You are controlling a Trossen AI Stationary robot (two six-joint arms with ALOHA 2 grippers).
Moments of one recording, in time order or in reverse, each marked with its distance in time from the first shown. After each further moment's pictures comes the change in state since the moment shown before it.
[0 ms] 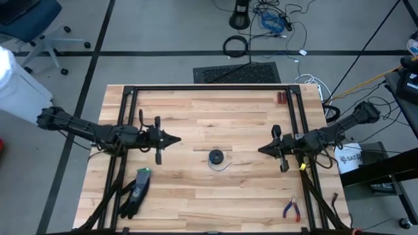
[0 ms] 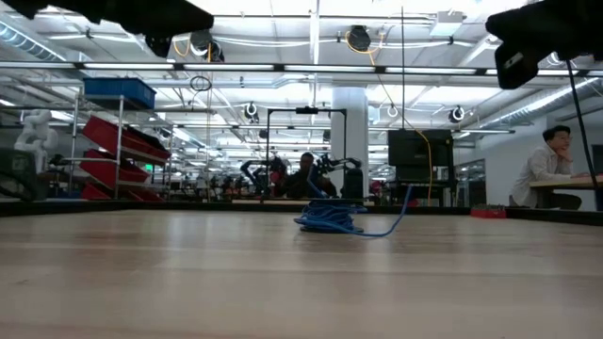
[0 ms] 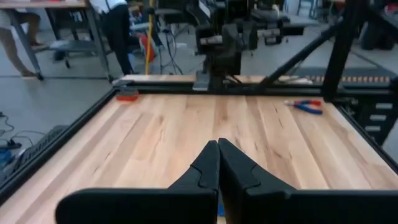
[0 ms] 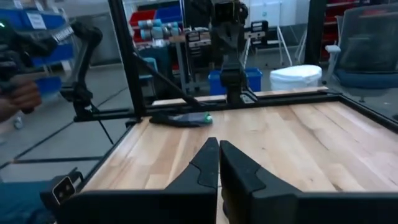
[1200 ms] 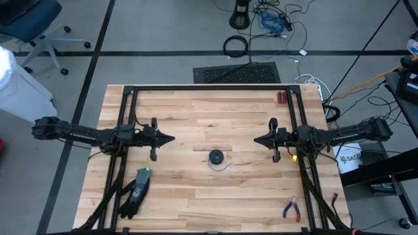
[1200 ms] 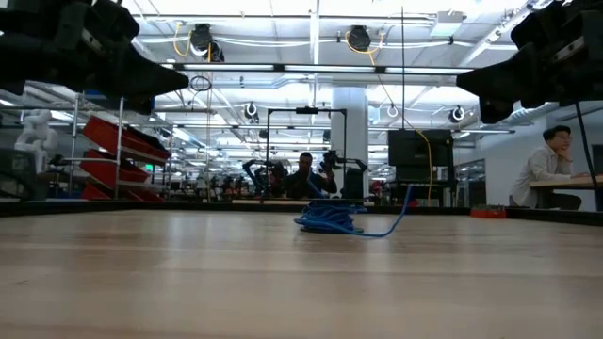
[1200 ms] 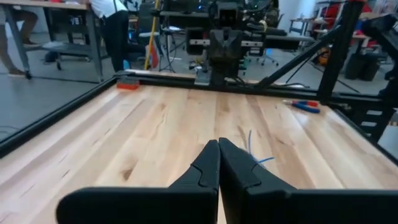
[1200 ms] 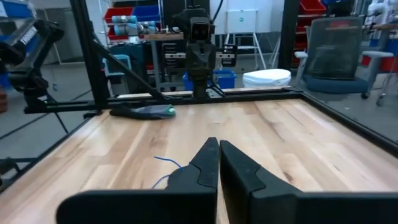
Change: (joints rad) left arm 0.176 -0.188 -0.397 0.310 0.204 -0.044; right arm -0.401 0.004 -0.178 0.202 -0.311 -0.069
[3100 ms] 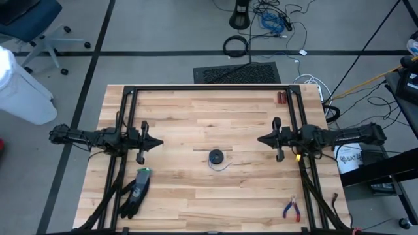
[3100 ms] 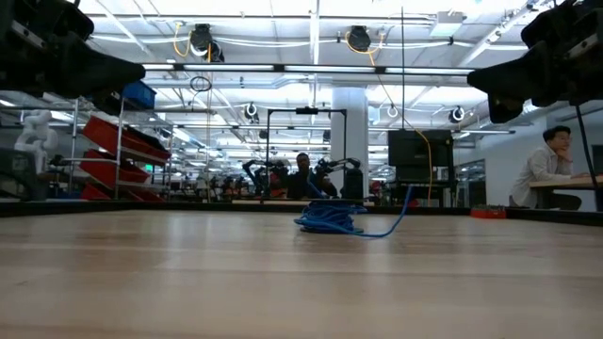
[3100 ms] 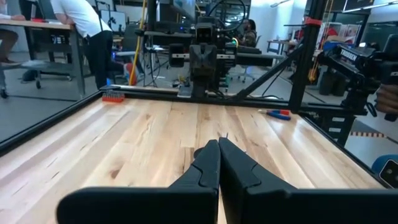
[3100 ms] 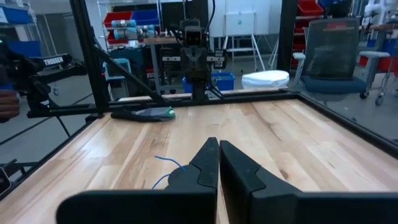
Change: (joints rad) left arm -0.107 -0.606 -0.095 -0.439 -0.035 -0.001; right arm -0.010 -0.202 0.001 -0.206 0.000 0.009
